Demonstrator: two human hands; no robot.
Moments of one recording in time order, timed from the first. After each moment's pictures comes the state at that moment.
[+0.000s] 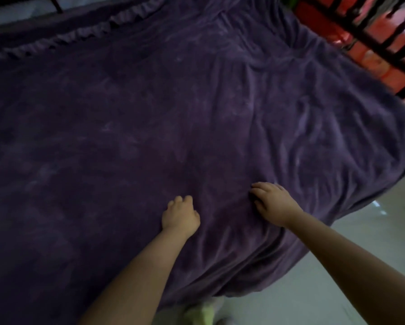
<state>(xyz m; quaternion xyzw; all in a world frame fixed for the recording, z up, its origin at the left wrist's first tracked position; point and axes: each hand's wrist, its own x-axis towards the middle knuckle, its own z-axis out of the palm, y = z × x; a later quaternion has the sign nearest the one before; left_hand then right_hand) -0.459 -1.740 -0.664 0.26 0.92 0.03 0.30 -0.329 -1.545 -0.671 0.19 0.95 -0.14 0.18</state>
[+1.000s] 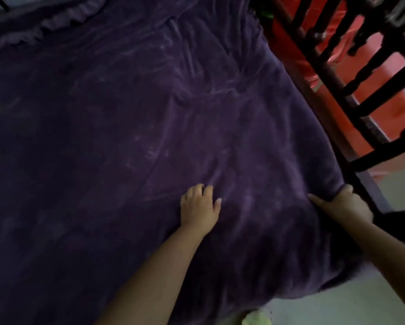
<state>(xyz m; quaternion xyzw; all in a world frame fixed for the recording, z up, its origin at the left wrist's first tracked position) -0.407 -1.321 -0.702 0.27 0.94 0.08 0.20 -0.261 -1.071 -0.686 0.59 0.77 -0.15 0.15</state>
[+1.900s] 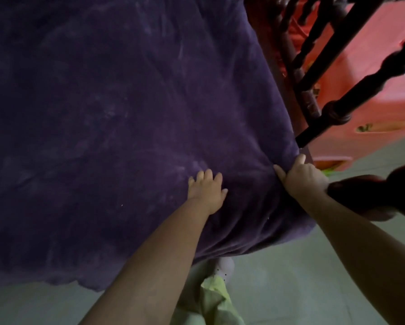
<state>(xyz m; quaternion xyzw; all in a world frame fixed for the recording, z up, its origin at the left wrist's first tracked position) -0.290 -1.204 -0.691 0.30 0.91 -0.02 0.30 -0.212 -1.012 -0.682 0.42 0.90 -0.07 0.14</state>
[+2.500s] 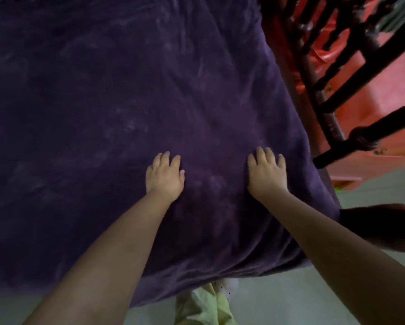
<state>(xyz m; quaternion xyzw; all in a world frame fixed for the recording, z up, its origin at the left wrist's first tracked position) -0.385 -1.289 -0.678 0.17 0.97 0.03 0.18 -0.298 -1.090 -0.664 0.17 0.97 0.01 0.20</state>
